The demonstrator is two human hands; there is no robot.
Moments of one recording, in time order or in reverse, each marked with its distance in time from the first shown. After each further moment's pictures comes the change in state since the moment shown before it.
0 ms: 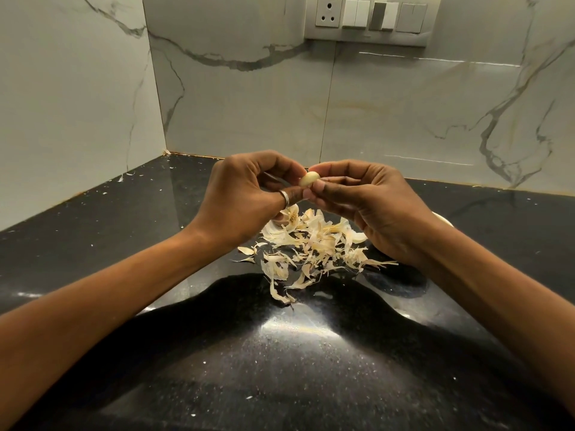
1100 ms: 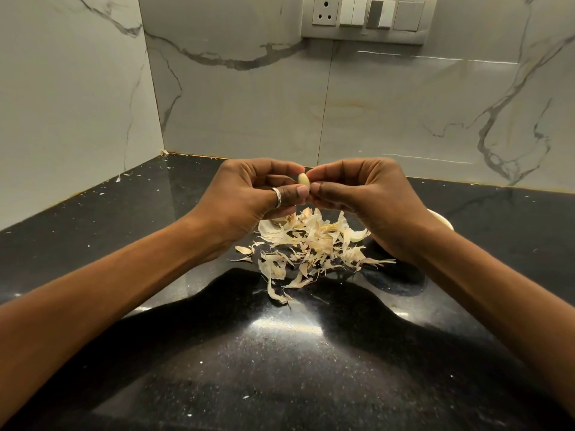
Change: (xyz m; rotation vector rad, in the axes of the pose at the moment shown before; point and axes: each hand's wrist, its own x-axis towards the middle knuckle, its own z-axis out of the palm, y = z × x) left_hand 0.000 0.012 -0.001 -0.415 -0.129 -0.426; right_hand -0.005 -0.001 0.001 -0.385 0.049 -0.170
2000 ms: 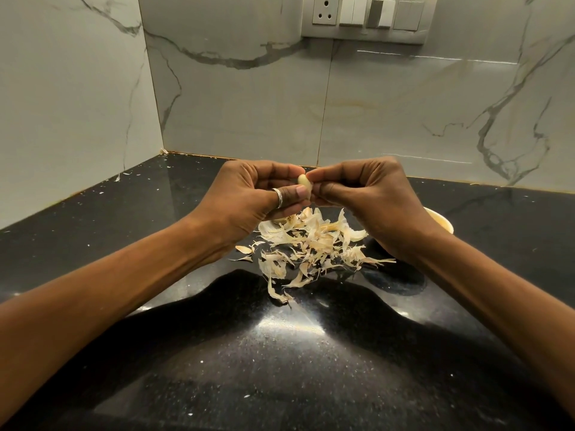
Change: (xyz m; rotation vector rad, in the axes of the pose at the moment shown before) left_hand -0.005 0.007 0.007 -0.146 0.012 -0.065; right_hand 0.000 0.005 -0.001 -0.087 0.002 -0.127
